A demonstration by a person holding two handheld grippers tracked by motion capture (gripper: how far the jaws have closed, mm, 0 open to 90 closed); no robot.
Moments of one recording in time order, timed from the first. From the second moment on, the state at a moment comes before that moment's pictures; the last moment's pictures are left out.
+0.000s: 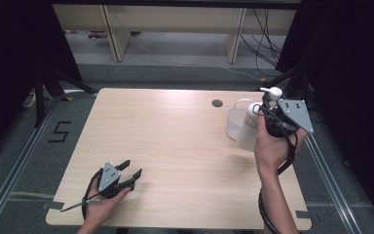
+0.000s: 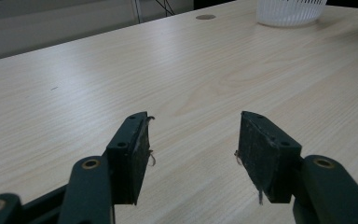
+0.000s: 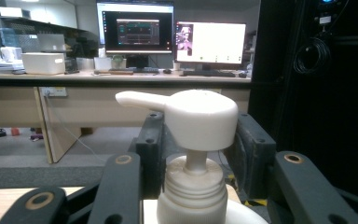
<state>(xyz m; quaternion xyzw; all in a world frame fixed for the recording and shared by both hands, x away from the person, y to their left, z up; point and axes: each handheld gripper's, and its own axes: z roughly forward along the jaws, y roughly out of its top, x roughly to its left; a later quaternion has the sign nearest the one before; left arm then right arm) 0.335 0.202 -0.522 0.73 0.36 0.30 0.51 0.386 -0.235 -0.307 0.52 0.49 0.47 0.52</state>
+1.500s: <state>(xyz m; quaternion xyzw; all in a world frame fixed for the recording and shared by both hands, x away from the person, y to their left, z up) 0.335 0.202 -0.522 0.73 0.36 0.30 0.51 0.411 -0.236 -0.279 0.52 0.48 0.47 0.53</state>
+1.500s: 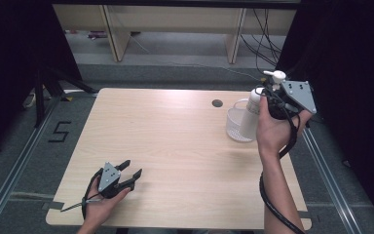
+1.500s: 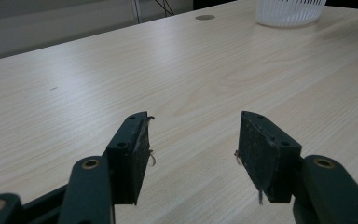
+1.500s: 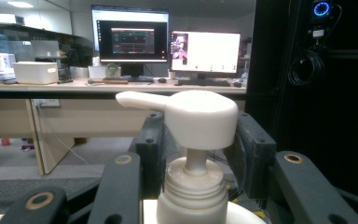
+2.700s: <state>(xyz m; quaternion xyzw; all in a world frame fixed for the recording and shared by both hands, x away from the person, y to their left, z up) 0.335 0.202 -0.522 0.73 0.36 0.30 0.51 0.440 -0.240 -0.267 0.53 0.48 0.46 0.53</state>
